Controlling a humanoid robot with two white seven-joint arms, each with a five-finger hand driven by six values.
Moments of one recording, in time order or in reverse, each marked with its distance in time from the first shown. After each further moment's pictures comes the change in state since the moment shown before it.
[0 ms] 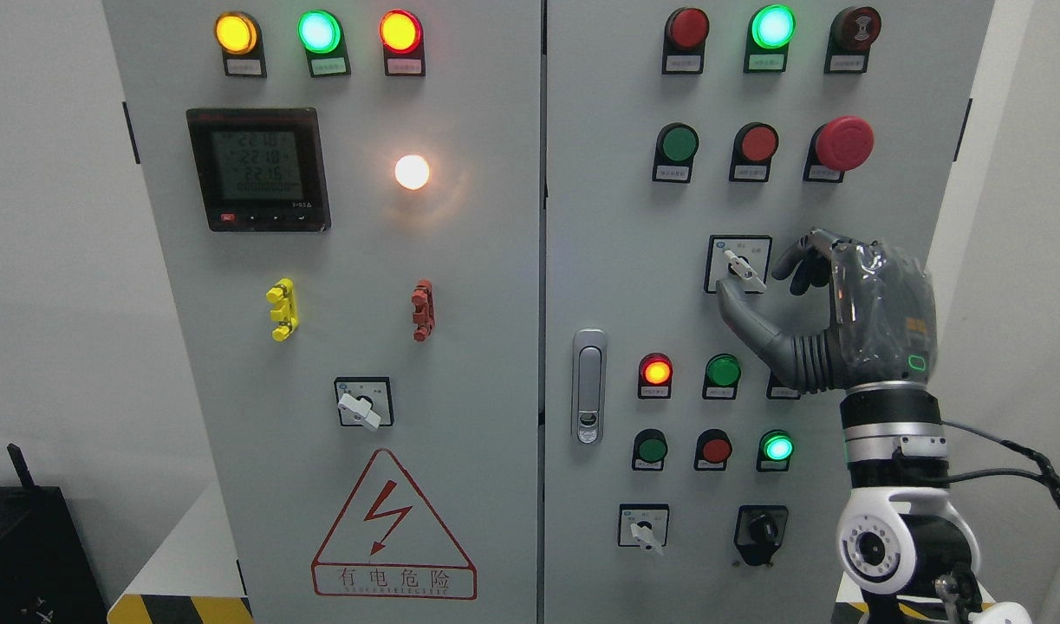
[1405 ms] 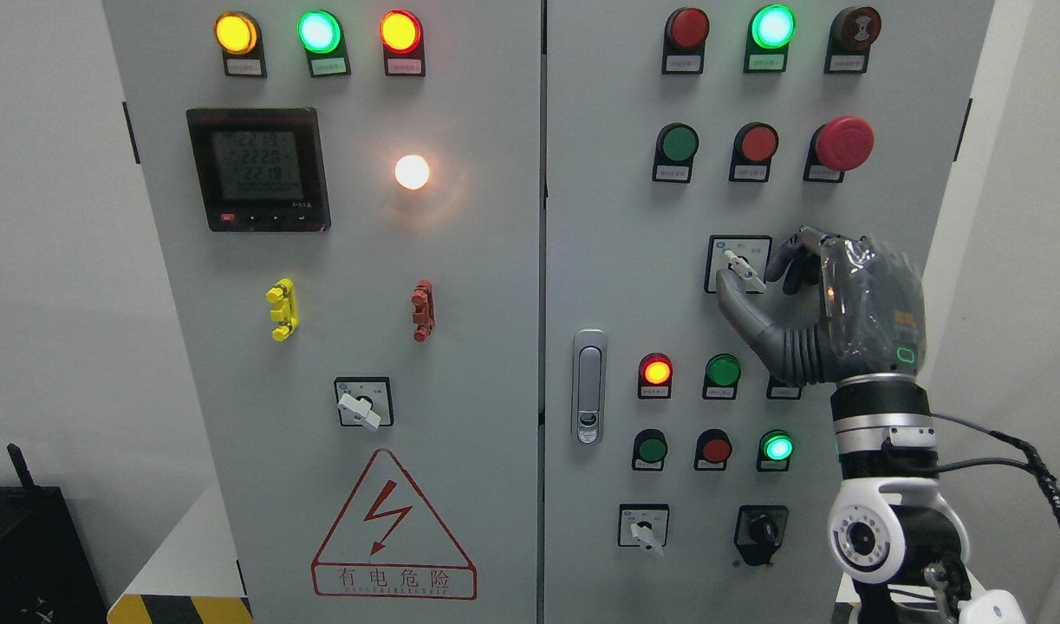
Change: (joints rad) left arm 0.000 0.000 0.000 0.000 0.000 0.000 0.000; right arm -0.019 0.000 0.016 0.022 -0.001 0.008 0.002
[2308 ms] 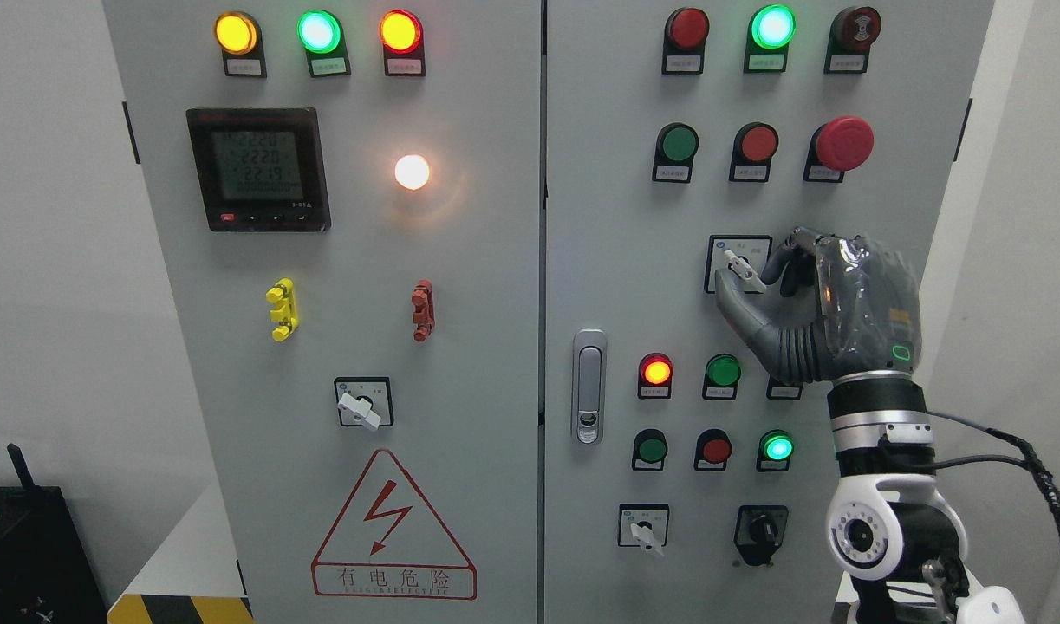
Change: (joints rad) left arm 0.000 0.000 0.000 0.000 0.000 0.000 0.000; right arm -0.007 0.000 0.003 0.003 0.000 0.006 0.015
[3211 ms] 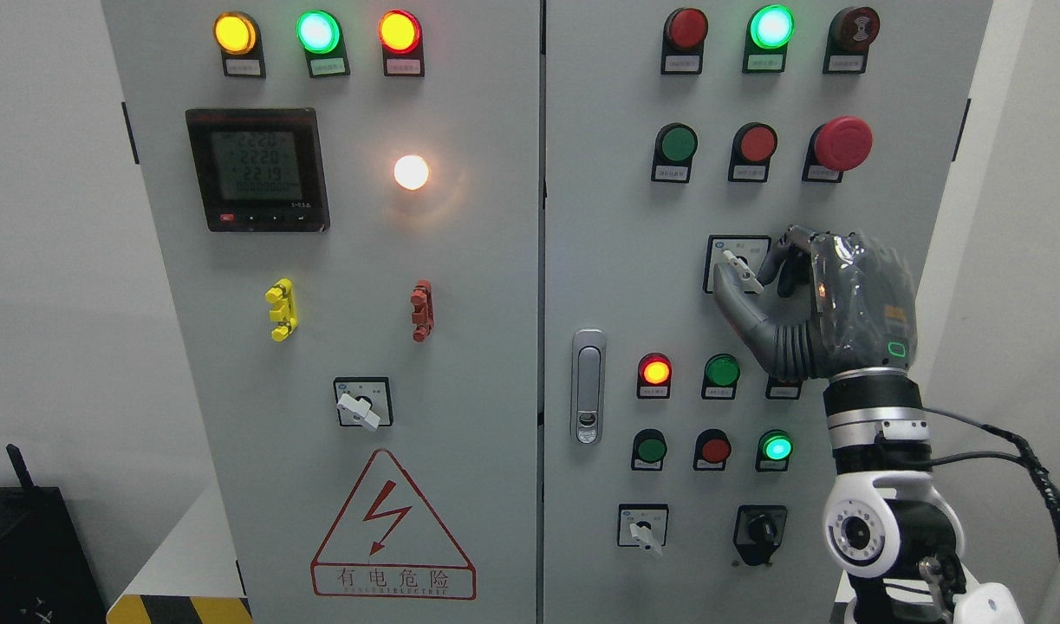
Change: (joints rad) left arm 0.000 0.000 0.000 0.000 0.000 0.000 0.000; right arm -0.007 0.000 0.009 0.000 -0.001 0.002 0.007
